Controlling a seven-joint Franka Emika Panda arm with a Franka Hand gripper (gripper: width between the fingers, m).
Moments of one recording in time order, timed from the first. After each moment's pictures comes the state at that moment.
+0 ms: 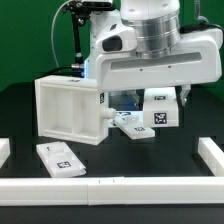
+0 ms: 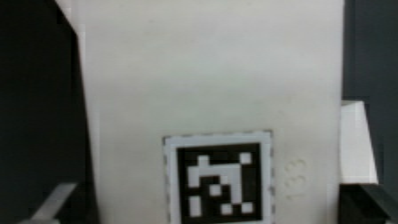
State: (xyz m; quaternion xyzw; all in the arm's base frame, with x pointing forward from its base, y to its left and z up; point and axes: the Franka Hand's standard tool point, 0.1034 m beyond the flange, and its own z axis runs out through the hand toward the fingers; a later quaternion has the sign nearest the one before) arm 0.529 0.045 0.078 -0.99 0.06 0.11 0.09
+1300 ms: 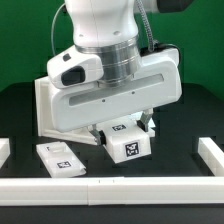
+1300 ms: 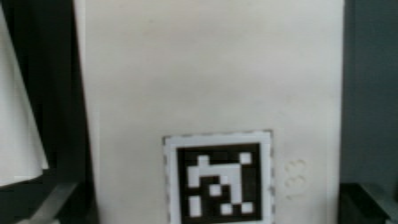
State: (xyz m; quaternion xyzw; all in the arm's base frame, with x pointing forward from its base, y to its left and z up) arm 0.579 -0.014 0.051 -0.98 -0.13 0.08 0.09
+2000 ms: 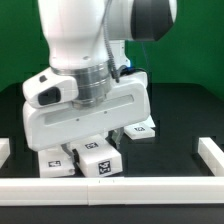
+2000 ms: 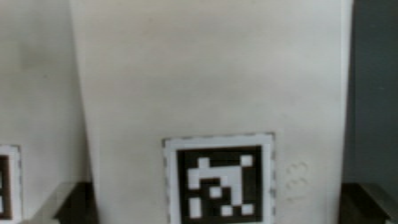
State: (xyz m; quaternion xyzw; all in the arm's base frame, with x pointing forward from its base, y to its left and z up) arm 0.563 -0.059 0.017 -0.98 -0.15 0.06 0.07
